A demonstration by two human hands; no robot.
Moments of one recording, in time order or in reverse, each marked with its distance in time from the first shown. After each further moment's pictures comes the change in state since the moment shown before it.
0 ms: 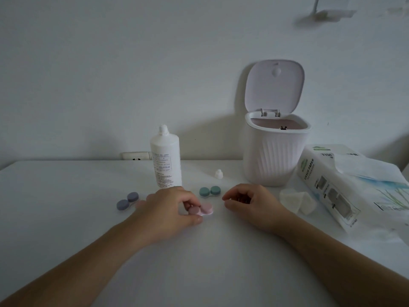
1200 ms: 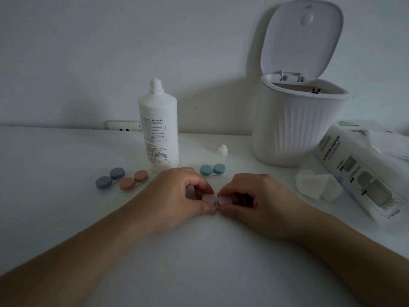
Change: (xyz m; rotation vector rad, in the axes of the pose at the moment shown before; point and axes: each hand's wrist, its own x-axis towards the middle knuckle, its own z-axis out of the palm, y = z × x) left_hand 0.016 0.001 0.026 -0.331 -0.012 0.094; right_hand -0.011 -0.015 0.009 -0.311 -0.145 -0.345
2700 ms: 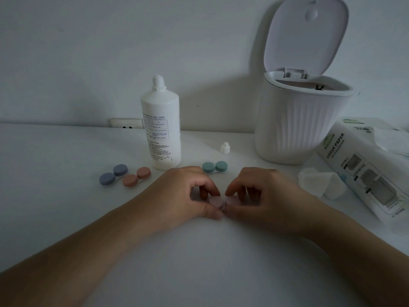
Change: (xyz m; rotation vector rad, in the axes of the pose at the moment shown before) left_hand 0.000 0.004 0.001 0.021 -0.042 0.078; right_hand -0.004 0.000 -0.007 0.015 0.032 0.068
